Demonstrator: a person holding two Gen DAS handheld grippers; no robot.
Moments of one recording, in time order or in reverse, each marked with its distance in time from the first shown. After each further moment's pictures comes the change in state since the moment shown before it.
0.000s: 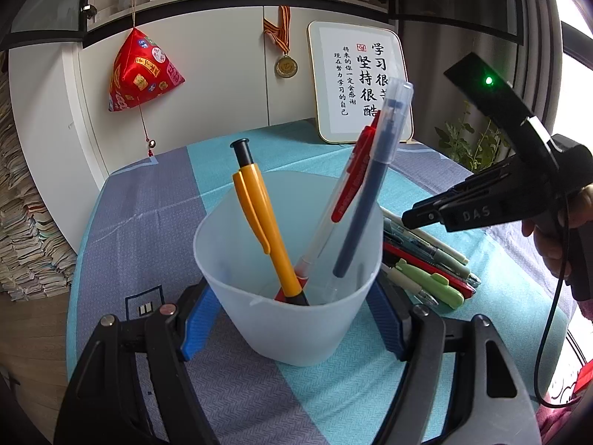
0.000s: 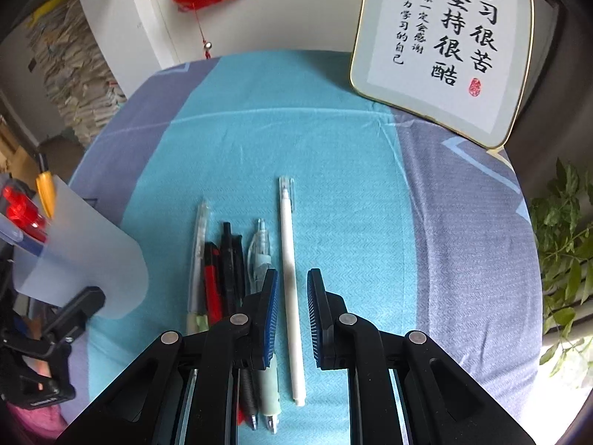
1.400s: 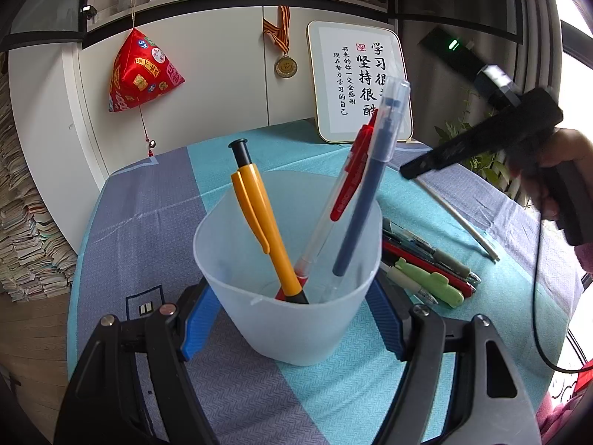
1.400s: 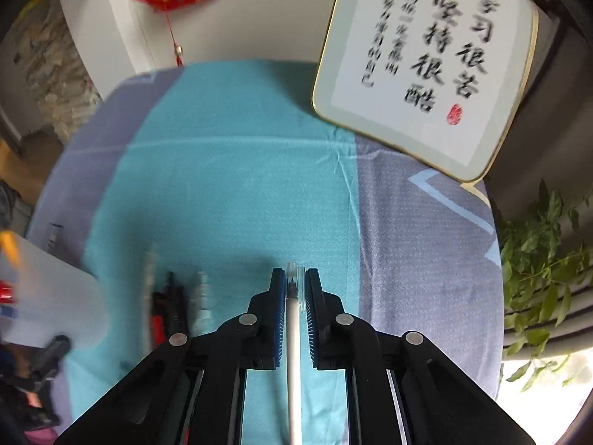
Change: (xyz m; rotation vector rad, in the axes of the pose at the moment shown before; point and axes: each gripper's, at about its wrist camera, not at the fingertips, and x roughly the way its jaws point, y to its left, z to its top) left arm -0.001 0.001 -0.002 0.005 -0.001 0.001; right arm -0.010 -0.026 0.035 0.002 -0.007 -0.066
